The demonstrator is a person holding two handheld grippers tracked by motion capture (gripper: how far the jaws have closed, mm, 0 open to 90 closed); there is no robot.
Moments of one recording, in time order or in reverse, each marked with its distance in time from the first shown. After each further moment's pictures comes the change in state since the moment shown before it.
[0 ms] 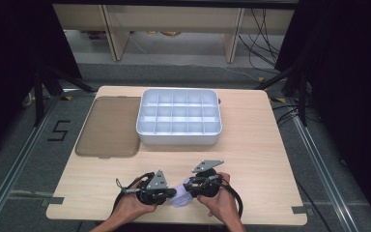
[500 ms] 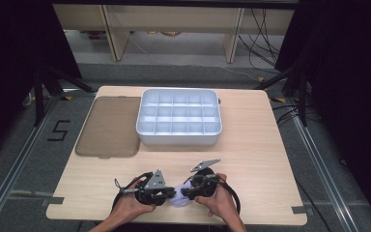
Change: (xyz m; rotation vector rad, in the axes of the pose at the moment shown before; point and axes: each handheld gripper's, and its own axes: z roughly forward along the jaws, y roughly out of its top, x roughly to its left) left arm 0.002 -0.002 -0.005 -0.037 -0.010 -0.043; right arm -0.009 -0.006 0.020 0.060 0.059 0.075
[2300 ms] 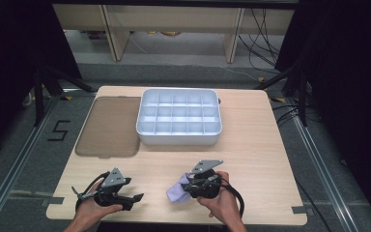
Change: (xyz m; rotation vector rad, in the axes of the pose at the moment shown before) left arm 0.038 -0.057 -0.074 0.009 0.180 -0.156; right arm 0.024 0.011 -0.040 -0.101 -0.048 -0.159
